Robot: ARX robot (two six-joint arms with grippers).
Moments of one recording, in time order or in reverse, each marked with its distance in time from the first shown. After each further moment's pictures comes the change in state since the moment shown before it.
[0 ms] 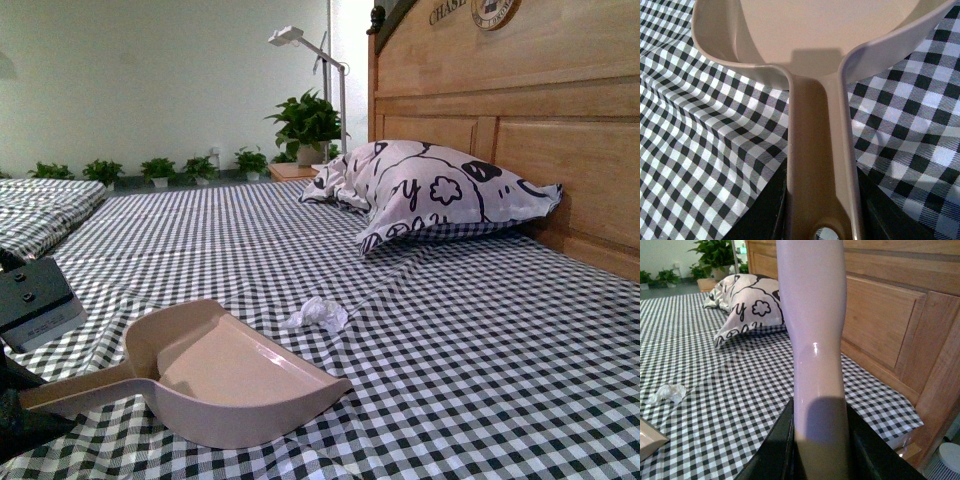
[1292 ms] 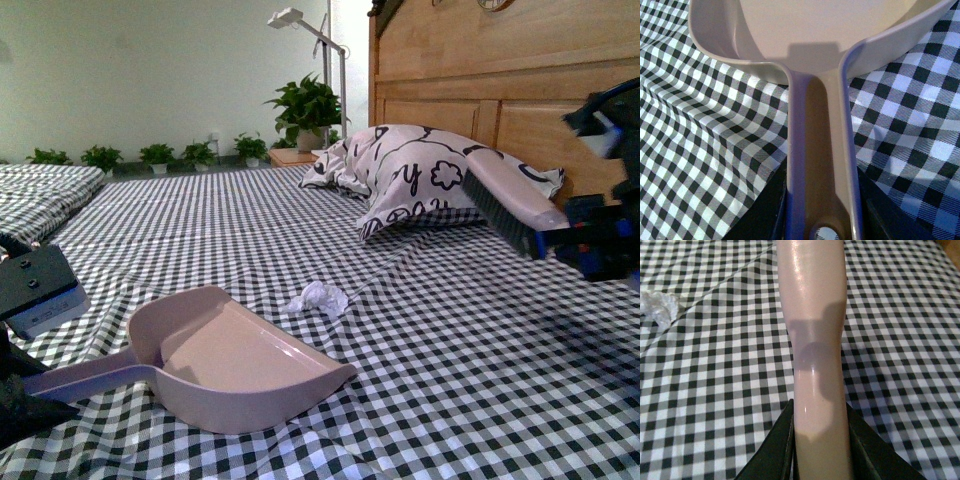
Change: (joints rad) left arm -0.004 0.011 0.019 -0.037 -0.008 0.021; right arm -0.301 1.180 0.677 0.019 -0.589 -0.090
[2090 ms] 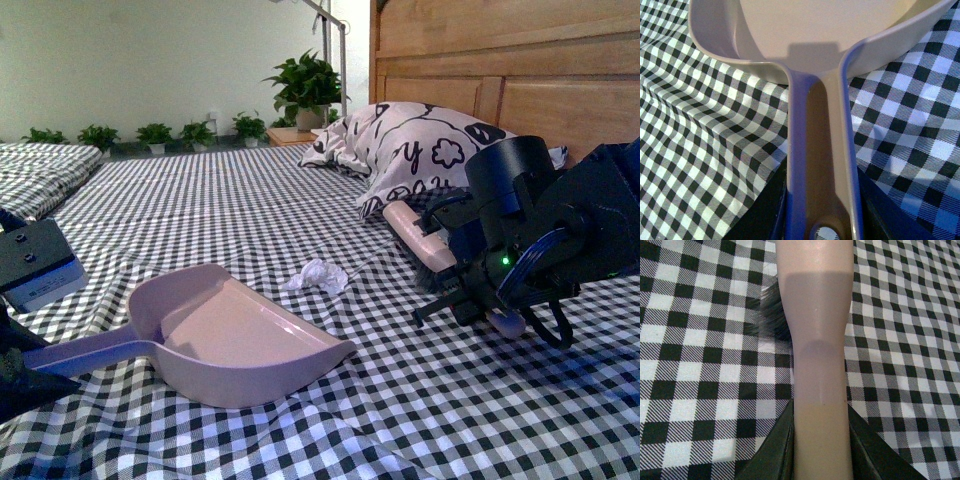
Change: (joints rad) left arm 0.000 0.000 0.000 0.000 0.000 0.000; right arm 0.104 0.463 0.314 0.039 0.158 -0.200
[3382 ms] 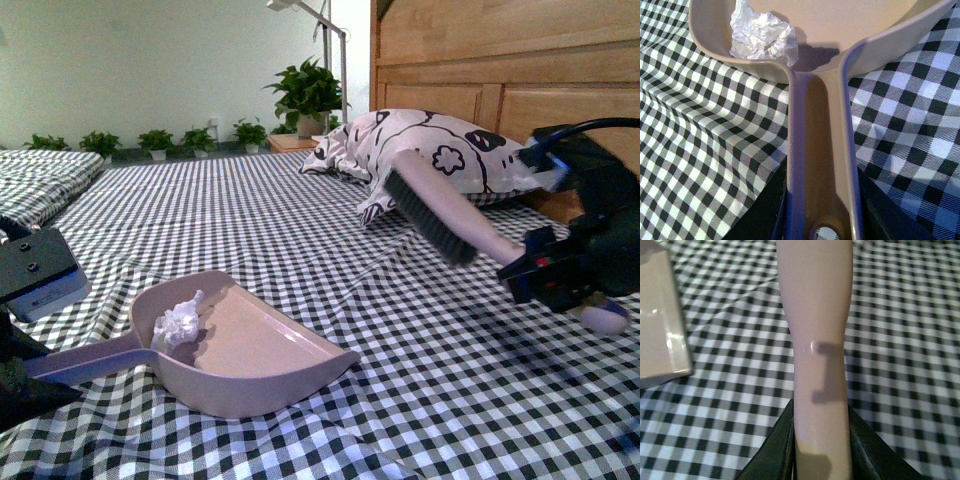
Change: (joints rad) left arm -0.003 0.000 -0.002 0.008 -0.010 0.004; right arm -0.156 -0.480 -0.432 0.065 -0.454 0.063
